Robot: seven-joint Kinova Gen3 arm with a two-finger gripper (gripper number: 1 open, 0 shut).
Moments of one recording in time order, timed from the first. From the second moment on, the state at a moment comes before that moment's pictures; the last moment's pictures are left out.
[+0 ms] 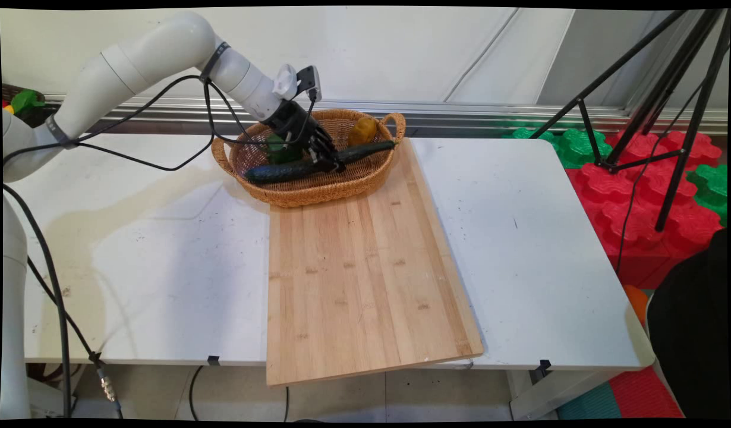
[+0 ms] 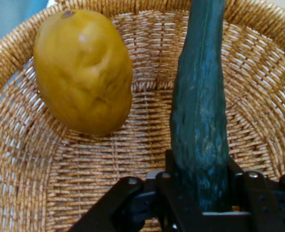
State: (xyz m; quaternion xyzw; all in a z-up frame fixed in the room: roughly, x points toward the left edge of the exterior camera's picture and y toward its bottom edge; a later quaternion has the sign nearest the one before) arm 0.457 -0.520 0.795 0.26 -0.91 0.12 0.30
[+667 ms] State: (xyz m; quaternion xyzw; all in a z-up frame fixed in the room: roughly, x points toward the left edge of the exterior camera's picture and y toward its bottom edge) arm 0.464 -0.514 0.808 0.27 -0.90 0.11 0.33
